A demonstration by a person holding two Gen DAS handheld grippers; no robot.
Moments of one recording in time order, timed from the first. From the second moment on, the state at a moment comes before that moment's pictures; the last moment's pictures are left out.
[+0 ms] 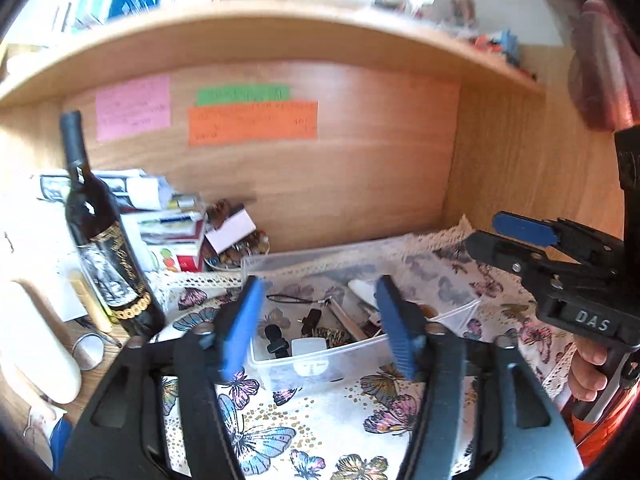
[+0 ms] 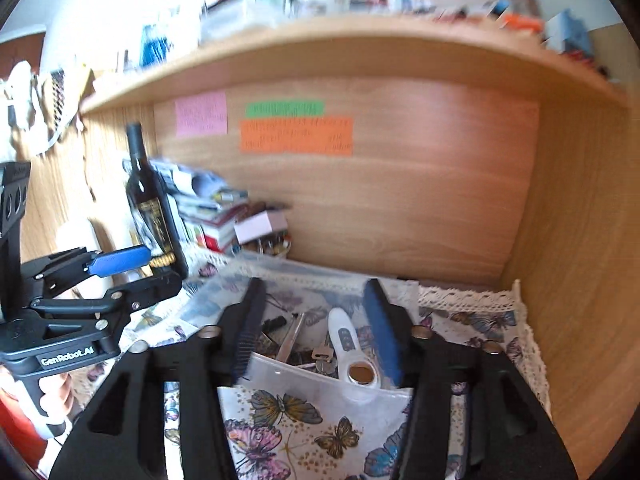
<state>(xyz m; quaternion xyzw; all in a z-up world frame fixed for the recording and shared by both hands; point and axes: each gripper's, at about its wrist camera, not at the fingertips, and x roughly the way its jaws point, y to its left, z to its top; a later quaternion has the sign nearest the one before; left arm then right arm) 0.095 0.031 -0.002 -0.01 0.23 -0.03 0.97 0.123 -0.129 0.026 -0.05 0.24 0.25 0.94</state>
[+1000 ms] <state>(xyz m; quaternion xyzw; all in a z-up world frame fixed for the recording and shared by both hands) 0.013 0.020 0.026 -0.02 0.14 -0.02 0.99 0.053 -0.154 0.047 -0.02 0.18 0.21 0.96</state>
